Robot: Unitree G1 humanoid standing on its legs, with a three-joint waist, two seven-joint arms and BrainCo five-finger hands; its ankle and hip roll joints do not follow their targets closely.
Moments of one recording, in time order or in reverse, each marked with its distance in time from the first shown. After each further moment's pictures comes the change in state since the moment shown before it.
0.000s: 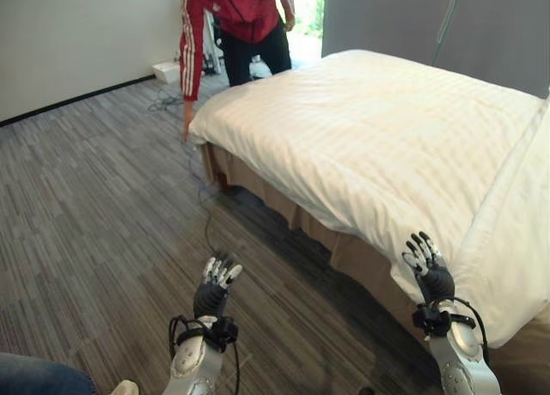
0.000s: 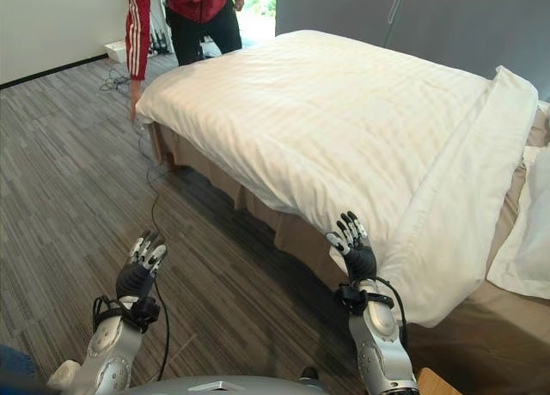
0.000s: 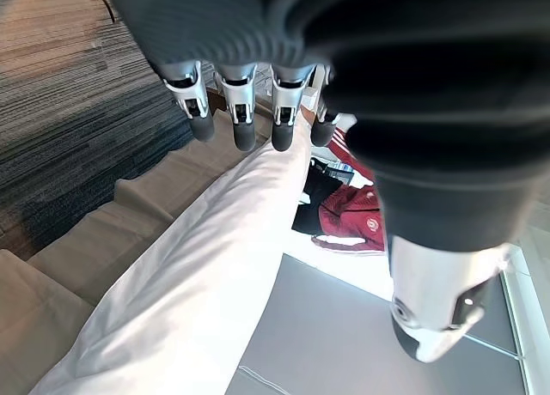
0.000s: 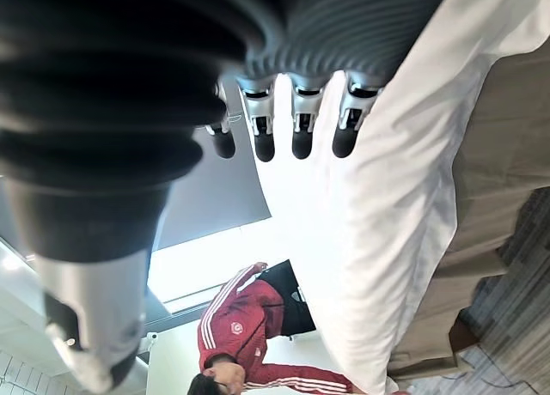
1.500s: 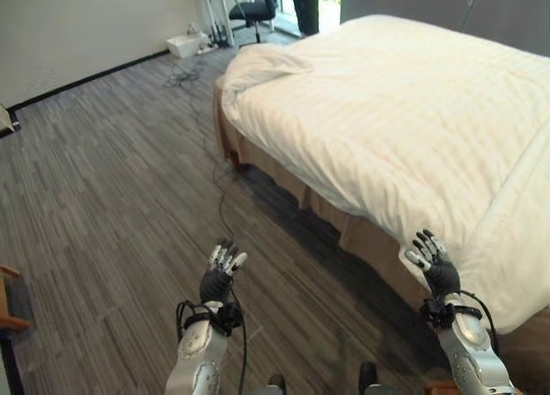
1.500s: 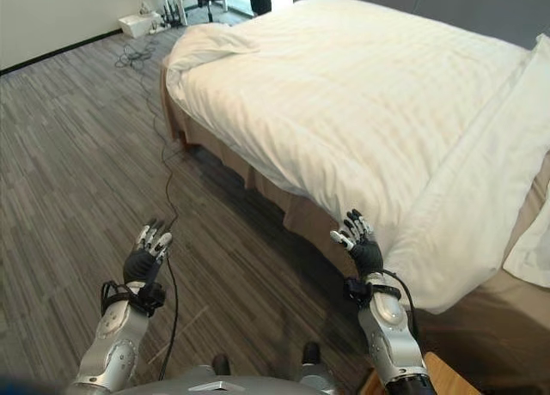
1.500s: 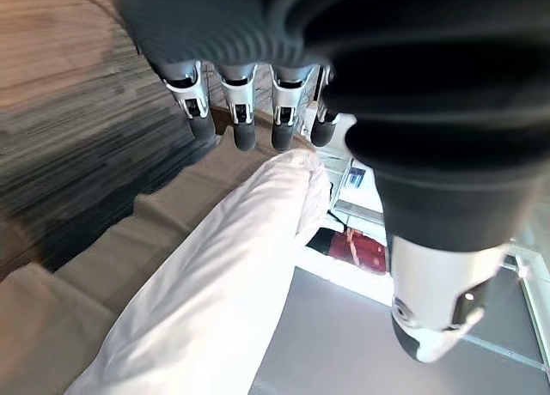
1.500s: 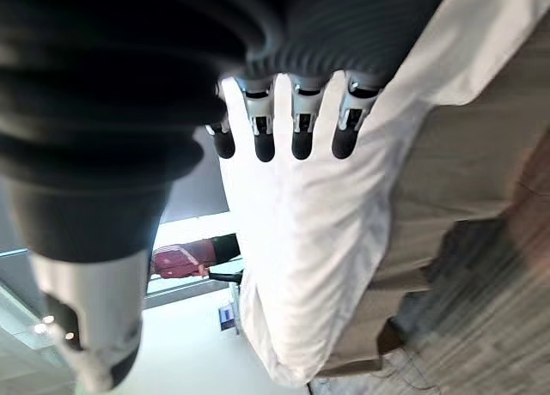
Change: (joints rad) left arm -0.149 0.019 -0.028 0.070 -0.006 -0.003 0.000; right arm -0.090 -0.068 0.003 0.105 -0.035 0.032 -0.023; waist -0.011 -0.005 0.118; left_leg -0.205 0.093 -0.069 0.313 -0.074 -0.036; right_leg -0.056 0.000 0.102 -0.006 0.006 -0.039
